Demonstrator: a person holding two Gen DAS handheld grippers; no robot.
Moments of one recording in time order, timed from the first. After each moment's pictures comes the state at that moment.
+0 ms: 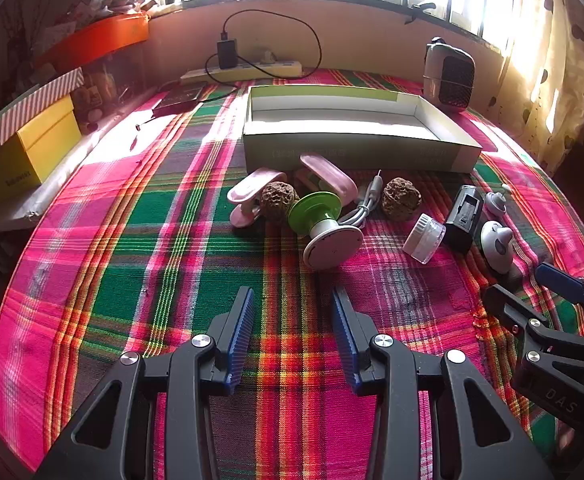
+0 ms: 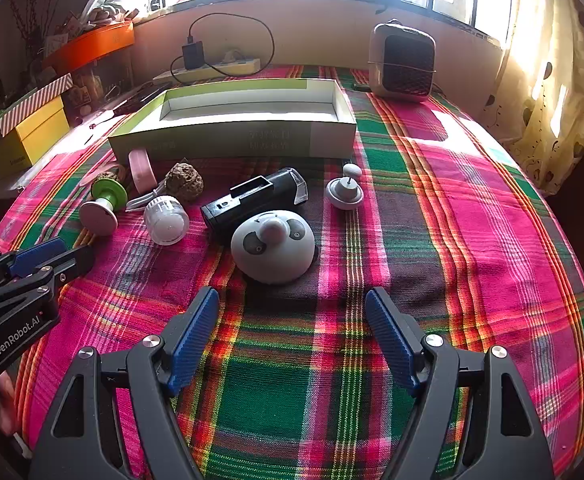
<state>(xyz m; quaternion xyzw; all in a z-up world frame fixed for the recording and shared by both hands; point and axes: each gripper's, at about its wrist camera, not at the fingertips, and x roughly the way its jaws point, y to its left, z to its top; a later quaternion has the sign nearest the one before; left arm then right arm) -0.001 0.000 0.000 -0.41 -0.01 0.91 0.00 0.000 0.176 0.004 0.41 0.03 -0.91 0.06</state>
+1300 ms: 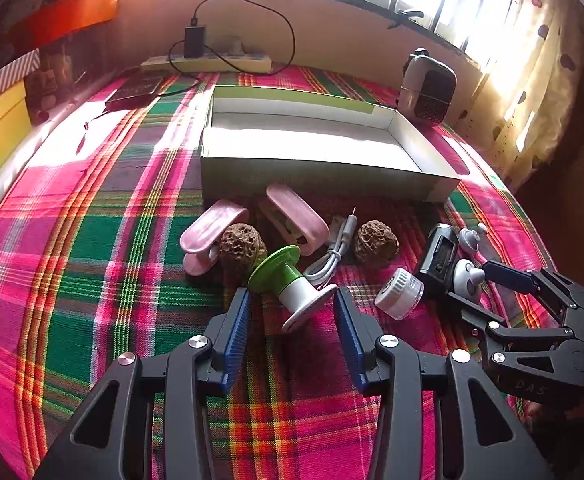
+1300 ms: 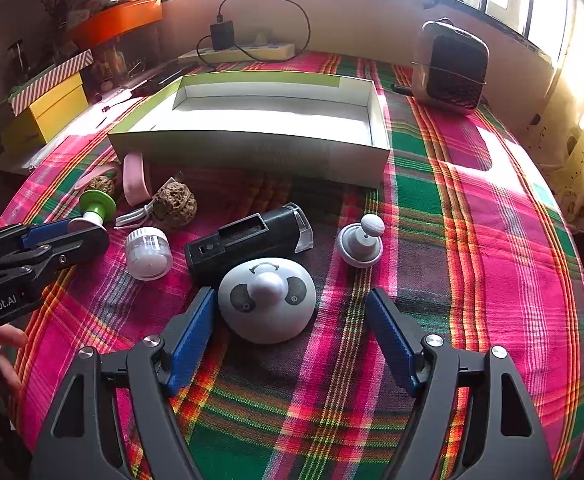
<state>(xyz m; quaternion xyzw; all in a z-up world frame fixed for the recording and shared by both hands) -0.042 -0.007 0.005 -0.43 -0.07 0.90 0.08 -0.050 0.181 0.008 0.44 0.07 -0.89 0.14</state>
